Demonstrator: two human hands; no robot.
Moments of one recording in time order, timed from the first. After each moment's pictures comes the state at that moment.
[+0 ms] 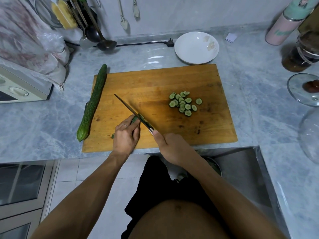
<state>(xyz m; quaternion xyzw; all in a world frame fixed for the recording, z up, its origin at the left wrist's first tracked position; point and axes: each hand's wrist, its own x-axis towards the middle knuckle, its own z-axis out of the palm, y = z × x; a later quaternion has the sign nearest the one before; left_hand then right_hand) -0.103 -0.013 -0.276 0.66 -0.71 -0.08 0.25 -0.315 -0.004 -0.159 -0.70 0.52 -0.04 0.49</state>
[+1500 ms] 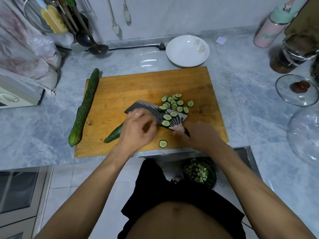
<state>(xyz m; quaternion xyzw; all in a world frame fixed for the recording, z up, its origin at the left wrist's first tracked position) -0.175 -0.034 -0.197 0.52 -0.77 -0.09 0.36 -0.411 -0.050 -0.179 -0.82 0.52 0.01 0.22</state>
